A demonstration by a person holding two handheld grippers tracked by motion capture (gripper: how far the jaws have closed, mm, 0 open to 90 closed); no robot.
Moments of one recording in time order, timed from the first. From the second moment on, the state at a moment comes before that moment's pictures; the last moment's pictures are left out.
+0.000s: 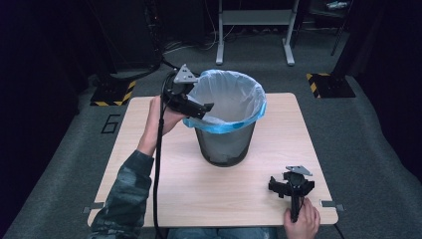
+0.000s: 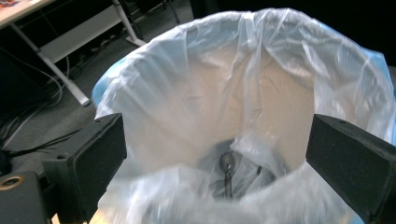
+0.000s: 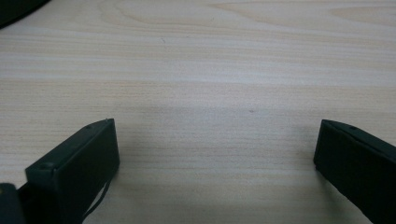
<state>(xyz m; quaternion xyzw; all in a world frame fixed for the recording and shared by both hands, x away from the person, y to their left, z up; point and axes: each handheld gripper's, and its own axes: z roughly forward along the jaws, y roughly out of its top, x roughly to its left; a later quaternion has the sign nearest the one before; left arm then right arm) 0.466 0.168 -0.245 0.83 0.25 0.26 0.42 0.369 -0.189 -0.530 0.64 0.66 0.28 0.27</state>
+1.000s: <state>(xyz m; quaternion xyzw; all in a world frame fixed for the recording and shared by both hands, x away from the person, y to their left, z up) 0.419 0.258 -0.457 0.84 0.38 0.19 0.33 0.369 -0.189 -0.530 0.64 0.66 0.28 0.27</state>
